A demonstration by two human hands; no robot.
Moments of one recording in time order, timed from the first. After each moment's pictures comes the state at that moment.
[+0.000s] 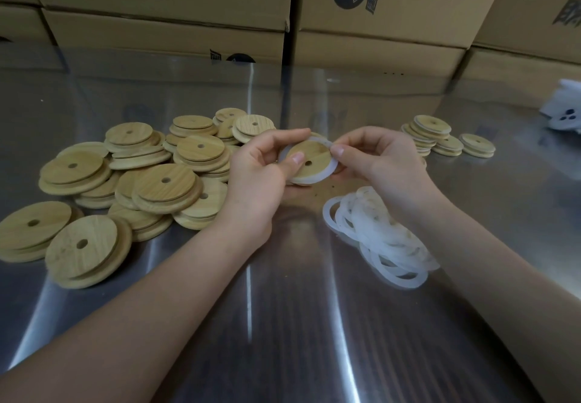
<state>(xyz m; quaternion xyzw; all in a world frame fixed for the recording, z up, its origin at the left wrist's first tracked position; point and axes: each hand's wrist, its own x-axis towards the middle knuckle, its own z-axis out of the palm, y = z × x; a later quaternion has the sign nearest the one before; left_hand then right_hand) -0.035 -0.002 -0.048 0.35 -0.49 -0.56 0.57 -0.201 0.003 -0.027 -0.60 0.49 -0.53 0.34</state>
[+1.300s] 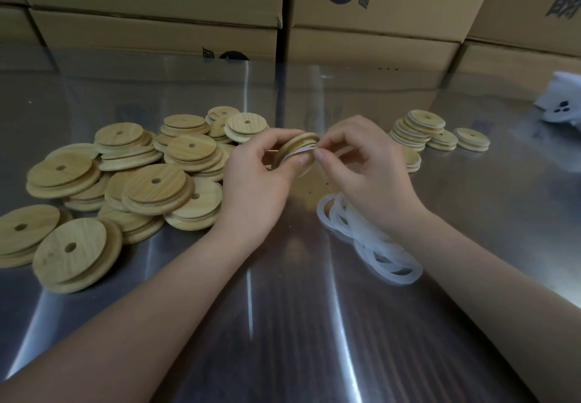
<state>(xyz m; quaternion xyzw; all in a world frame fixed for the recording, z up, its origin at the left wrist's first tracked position) -0.036 0.001 -0.047 0.39 -0.64 -0.35 0.56 -0.194 0.006 -0.040 -0.76 0.43 -0.49 0.02</state>
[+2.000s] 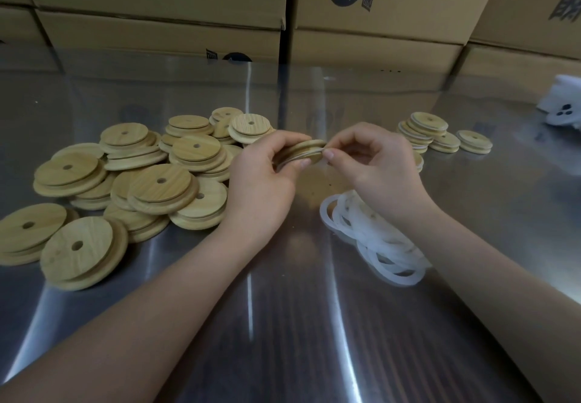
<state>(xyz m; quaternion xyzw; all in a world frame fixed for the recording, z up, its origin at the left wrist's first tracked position) -0.036 -0.003 -0.049 0.41 -0.68 -0.28 0.54 -0.200 0.003 -0.036 -0.71 0.49 -0.49 0.10</state>
